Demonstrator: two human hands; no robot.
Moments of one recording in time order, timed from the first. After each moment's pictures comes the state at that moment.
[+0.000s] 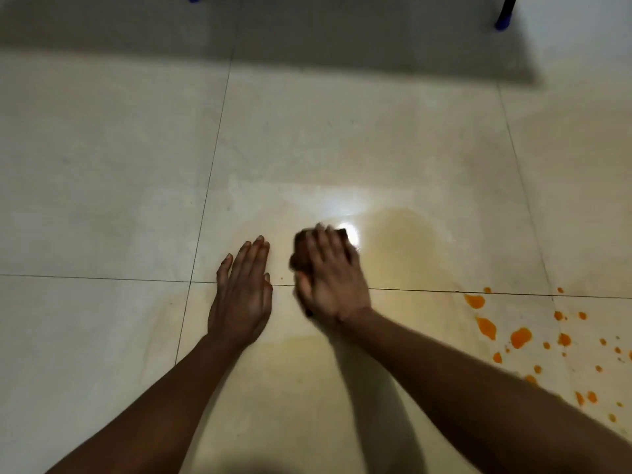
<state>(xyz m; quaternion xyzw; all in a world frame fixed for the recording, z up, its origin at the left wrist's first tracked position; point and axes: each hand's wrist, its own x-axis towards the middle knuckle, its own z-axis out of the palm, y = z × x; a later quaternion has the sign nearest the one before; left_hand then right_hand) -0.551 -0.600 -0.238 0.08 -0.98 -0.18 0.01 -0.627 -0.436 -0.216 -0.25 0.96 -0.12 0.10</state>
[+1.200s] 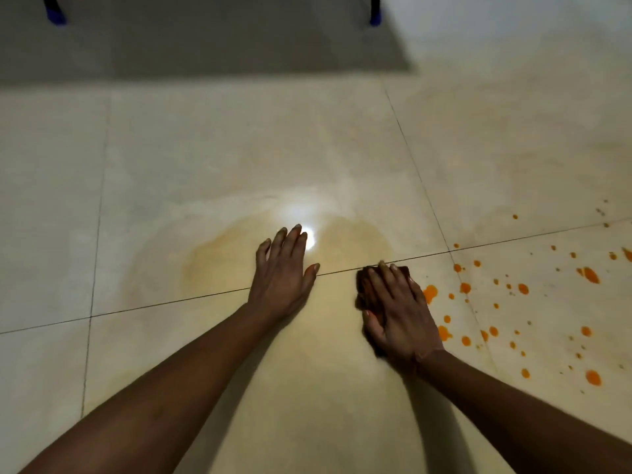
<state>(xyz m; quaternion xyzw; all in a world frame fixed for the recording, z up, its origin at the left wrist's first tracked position) -0.631 -0.440 -0.221 -0.08 -0.98 -0.16 -0.07 -0.576 -0.199 -0.212 -0.12 0.98 -0.10 0.12</state>
